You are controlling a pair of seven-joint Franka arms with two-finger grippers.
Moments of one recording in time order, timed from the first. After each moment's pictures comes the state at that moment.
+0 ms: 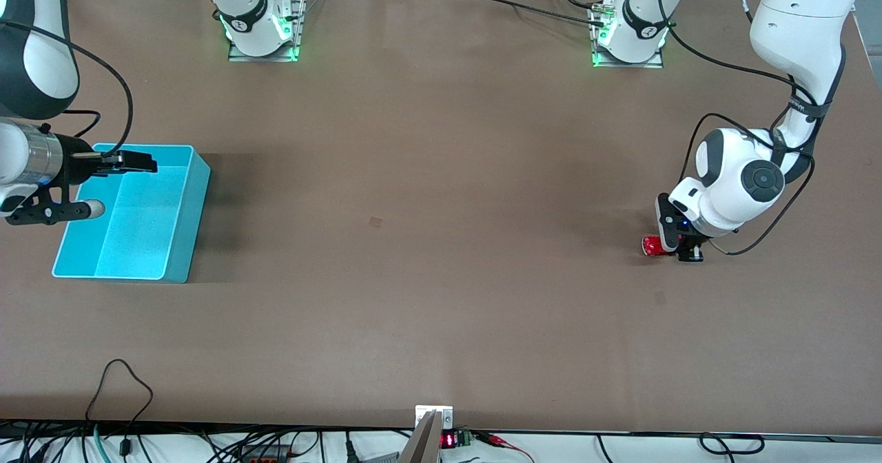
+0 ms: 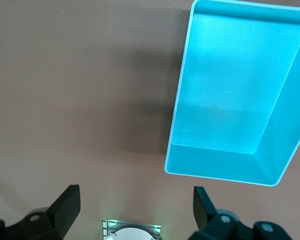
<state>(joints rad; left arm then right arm) 0.10 0.50 -0.05 -2.10 0.12 2.65 1.50 -0.09 0.27 0.04 -1.54 0.00 1.50 -0.13</state>
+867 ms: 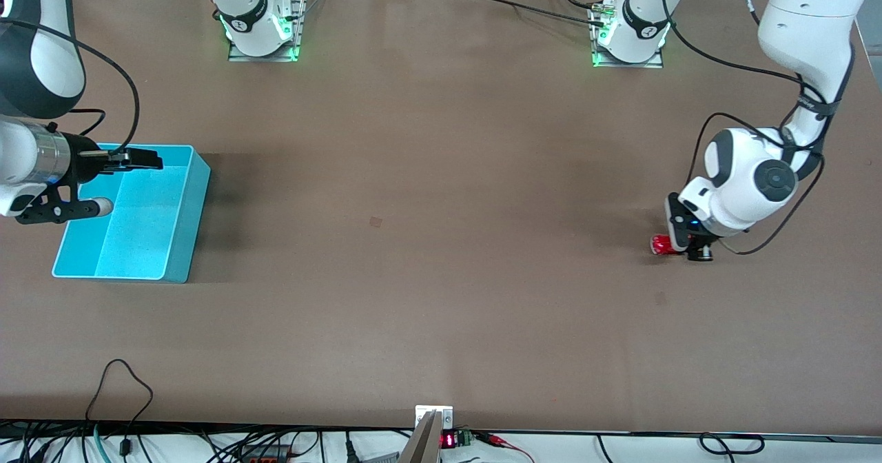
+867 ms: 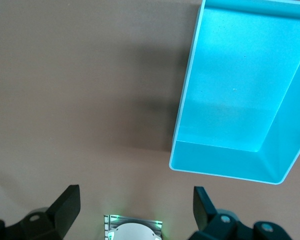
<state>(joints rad) 0.18 0.50 -0.05 -2.09 0.12 2.65 1.57 -0.07 0.27 0.05 -1.54 0.00 1.48 -0.13</state>
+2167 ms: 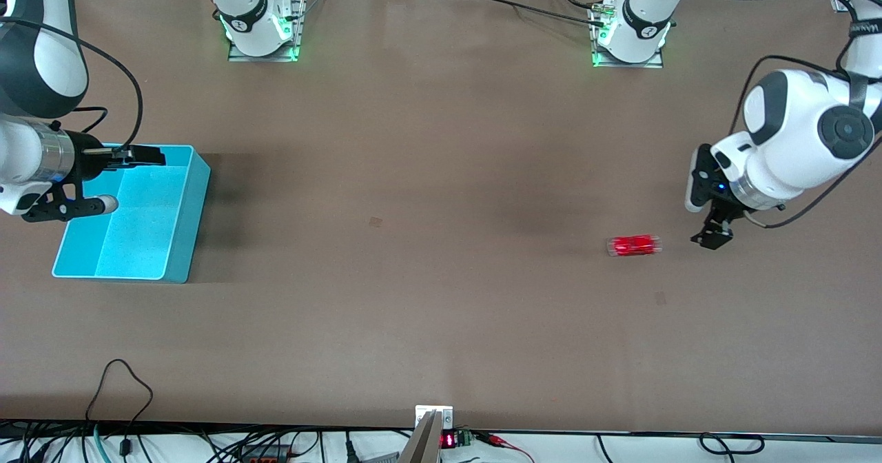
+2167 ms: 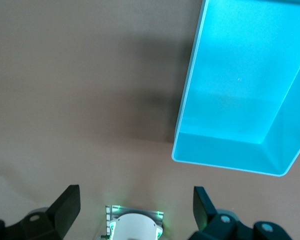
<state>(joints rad) 0.34 0.19 -0.39 -1.99 0.00 2.23 1.78 -0.07 0.27 0.05 -1.54 0.00 1.43 -0.13</state>
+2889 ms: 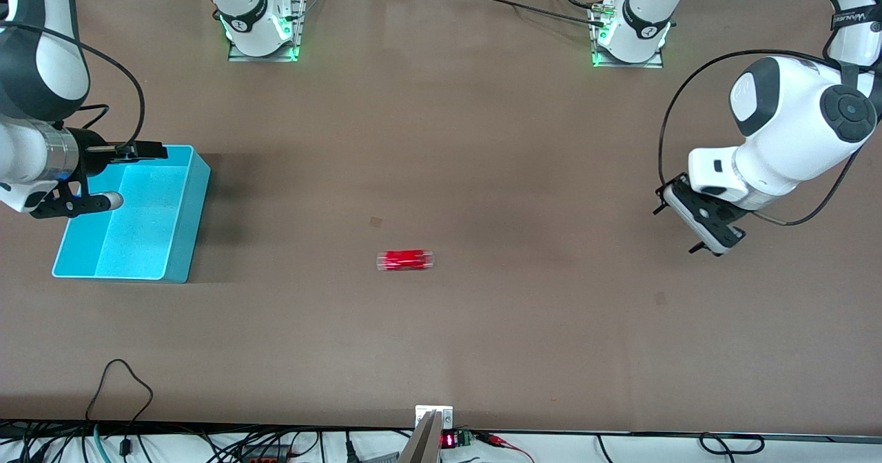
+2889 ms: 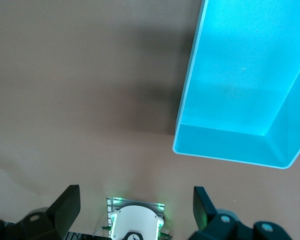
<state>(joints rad) 0.13 0.19 -0.22 -1.89 -0.08 2.23 0.65 -0.07 0.28 0.04 -1.56 0.00 1.42 -0.13</state>
